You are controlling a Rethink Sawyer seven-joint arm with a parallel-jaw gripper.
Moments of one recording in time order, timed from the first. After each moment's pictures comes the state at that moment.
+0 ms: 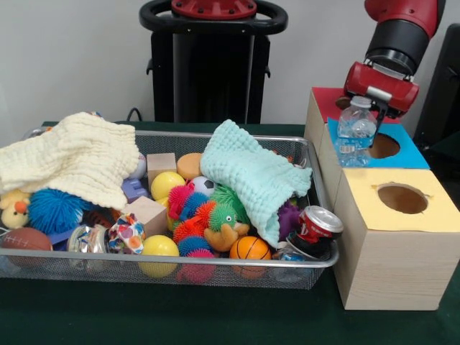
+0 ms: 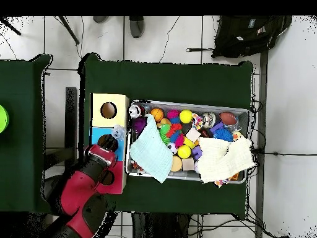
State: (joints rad) arm 0.87 -0.14 -0.82 1.75 0.55 -0.22 2.31
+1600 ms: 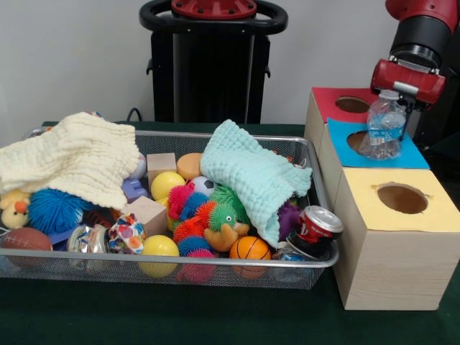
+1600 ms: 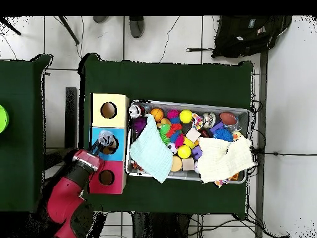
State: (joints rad) arm 0.96 -0.14 -0.80 1.77 0.70 -0.22 2.31
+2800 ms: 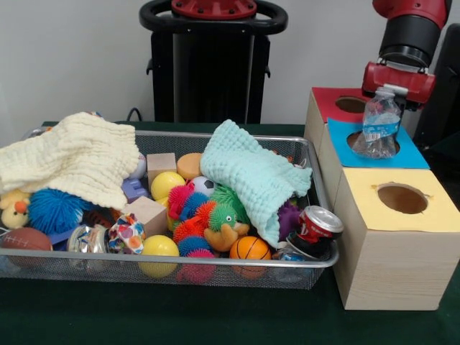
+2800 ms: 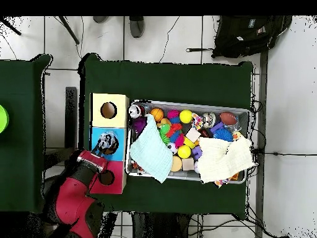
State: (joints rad) arm 0.85 -0.28 -0.67 1.84 0.59 -0.31 2.31
